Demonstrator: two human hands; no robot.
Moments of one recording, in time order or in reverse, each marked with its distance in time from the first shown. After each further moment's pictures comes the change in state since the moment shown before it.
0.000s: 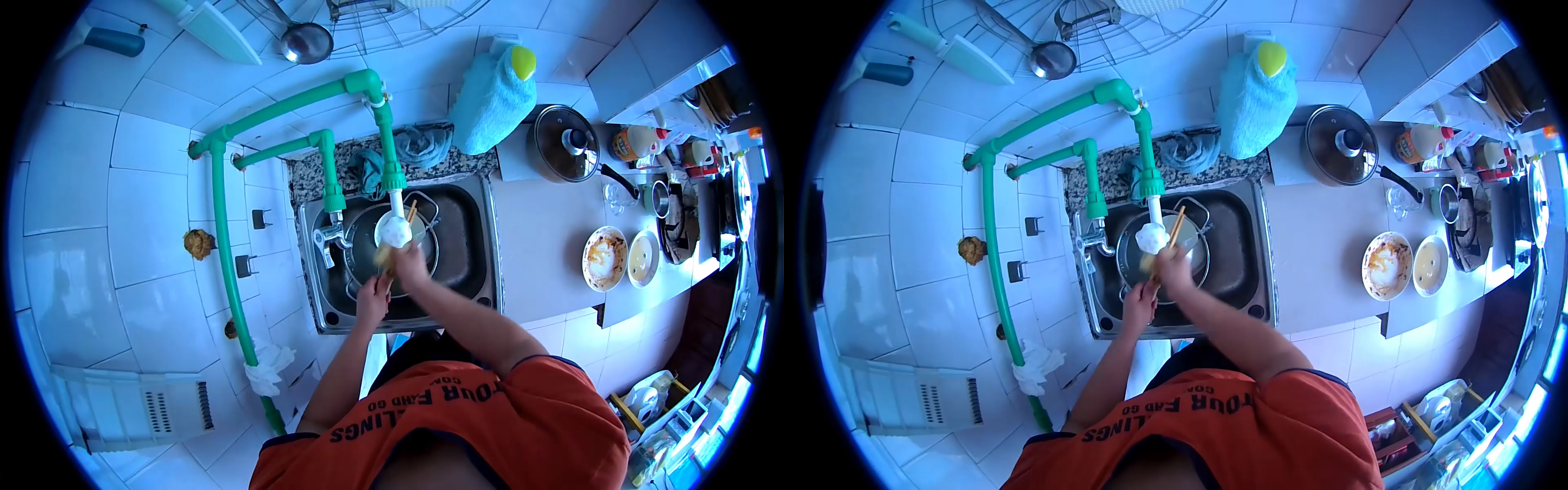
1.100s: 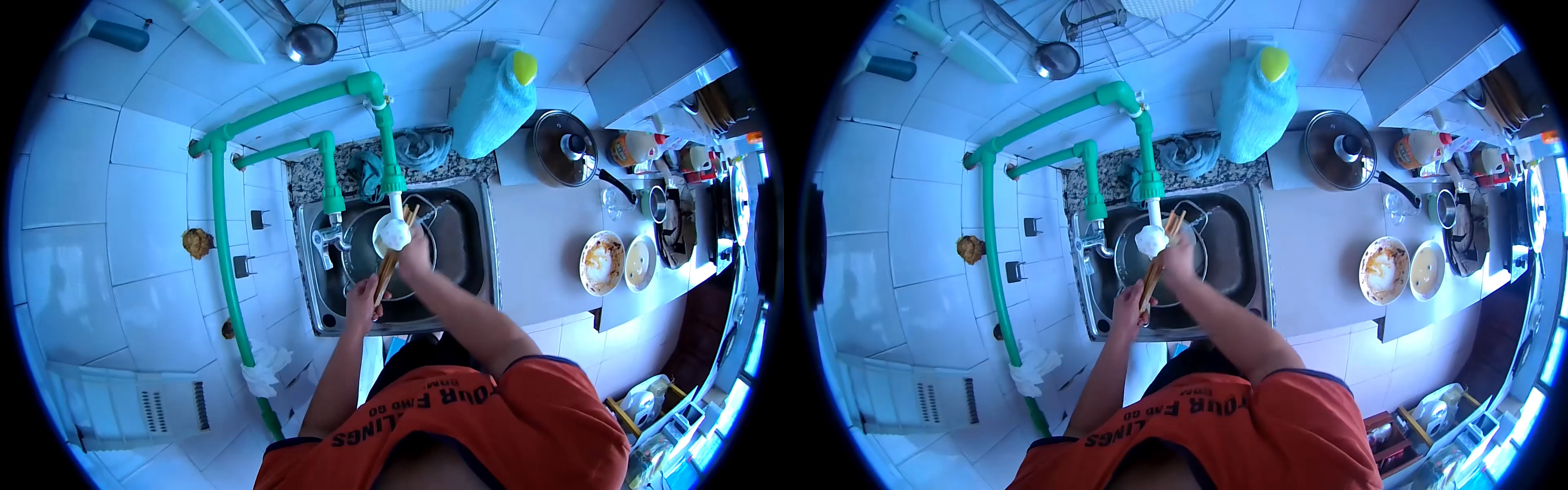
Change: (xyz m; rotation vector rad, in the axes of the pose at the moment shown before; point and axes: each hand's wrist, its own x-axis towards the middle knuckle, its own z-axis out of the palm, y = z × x) left_hand -0.009 0.034 -0.017 -0.537 -0.033 -0.372; right_hand 0.005 -0.049 -0.006 0.454 -0.152 0.096
